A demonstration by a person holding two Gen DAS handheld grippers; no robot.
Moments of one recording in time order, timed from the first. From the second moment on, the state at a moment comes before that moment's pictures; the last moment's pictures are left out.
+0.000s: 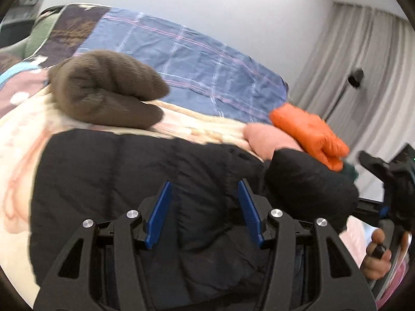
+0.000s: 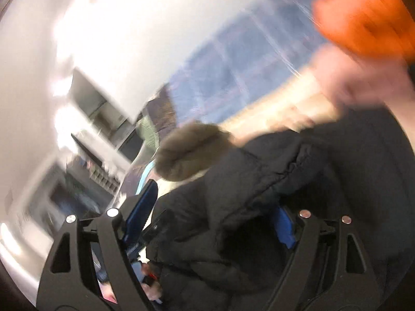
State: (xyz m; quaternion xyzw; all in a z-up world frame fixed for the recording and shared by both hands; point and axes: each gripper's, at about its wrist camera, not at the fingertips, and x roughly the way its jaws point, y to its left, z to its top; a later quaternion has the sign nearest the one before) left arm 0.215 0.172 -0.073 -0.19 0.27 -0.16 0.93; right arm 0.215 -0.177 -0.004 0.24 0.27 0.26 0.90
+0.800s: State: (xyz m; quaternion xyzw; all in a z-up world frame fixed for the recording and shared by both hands) left arm 0.198 0.161 -0.090 -0.09 0.35 -0.18 0.91; right arm 0.169 -0.221 -0.061 0.12 0.34 0.20 0.91
